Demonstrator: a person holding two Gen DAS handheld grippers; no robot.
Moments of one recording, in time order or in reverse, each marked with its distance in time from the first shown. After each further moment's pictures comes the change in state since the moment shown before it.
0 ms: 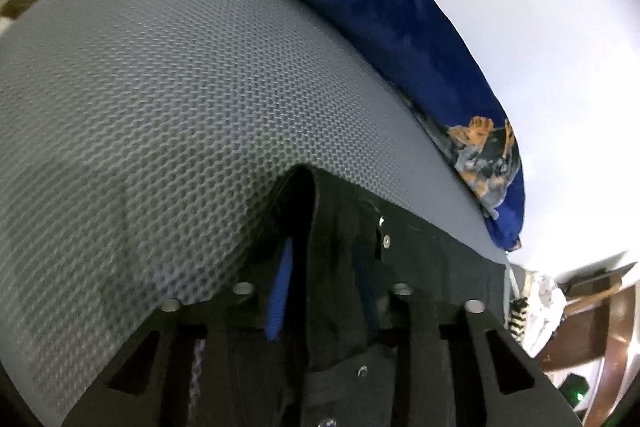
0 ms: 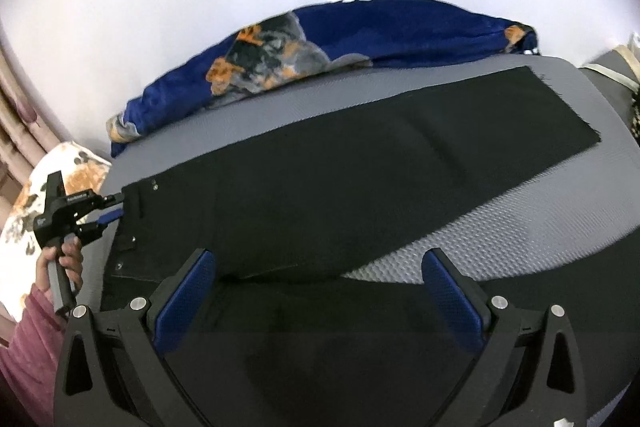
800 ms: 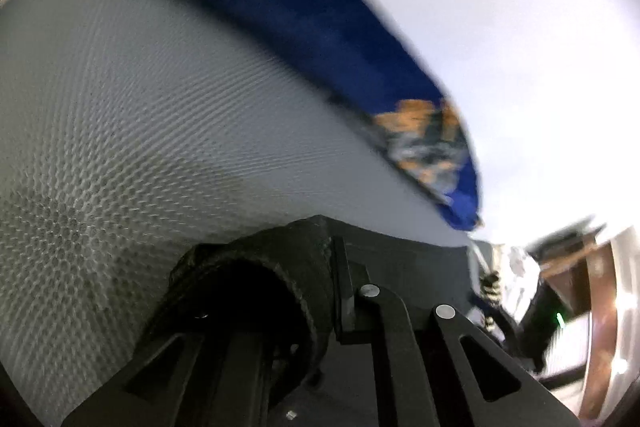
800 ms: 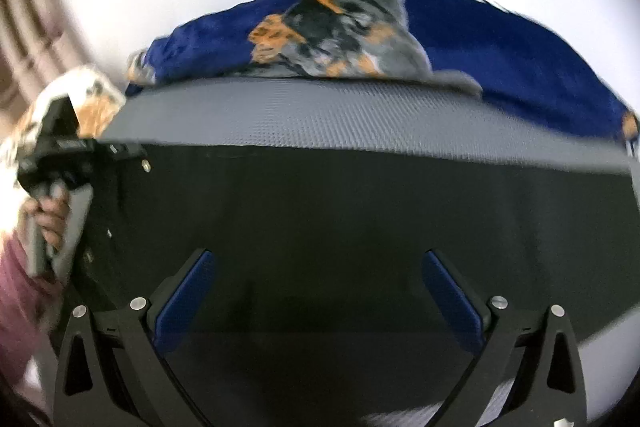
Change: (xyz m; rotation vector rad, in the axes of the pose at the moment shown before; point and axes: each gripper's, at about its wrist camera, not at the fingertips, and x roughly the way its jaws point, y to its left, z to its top) left arm 0.014 -0.064 0.003 0.150 0.011 -0.181; right arm 0.106 0.033 0.086 -0.396 0.115 0.125
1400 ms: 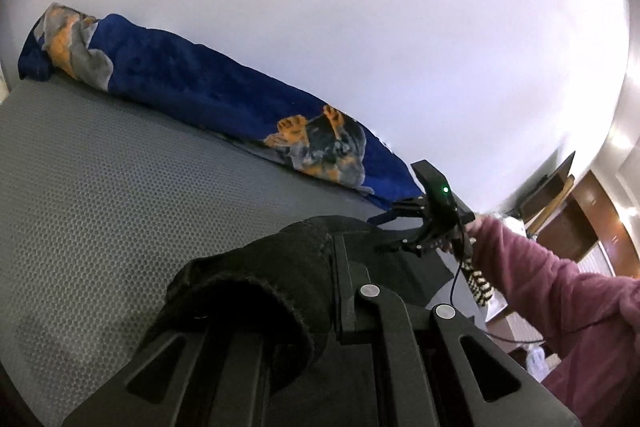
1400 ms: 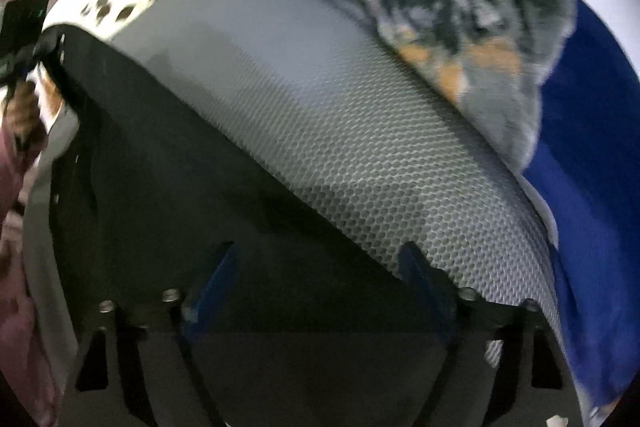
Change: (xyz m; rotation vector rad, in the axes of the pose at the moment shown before) left arm -0.073 -0.074 -0.045 0.279 -0.120 -0.082; right arm 0.084 -0.041 0.078 -0.560 0.421 0.302
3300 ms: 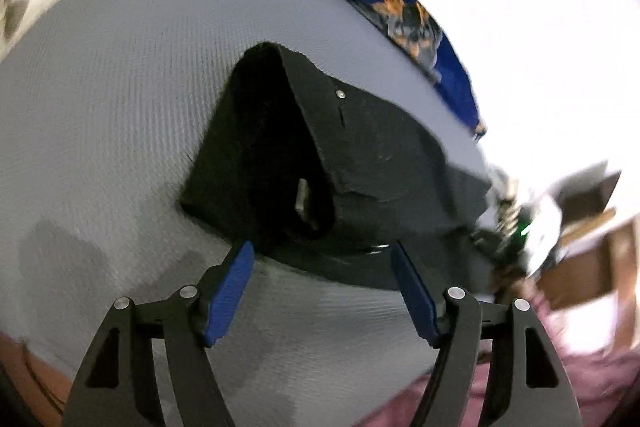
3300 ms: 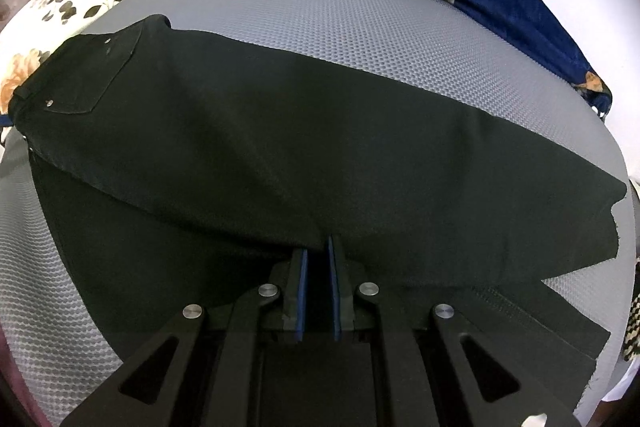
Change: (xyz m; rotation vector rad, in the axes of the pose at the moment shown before) left arm -0.168 -0.026 -0.212 -0.346 0.230 0.220; right arm 0.011 0.236 -0.240 0.432 -0.213 -0.390
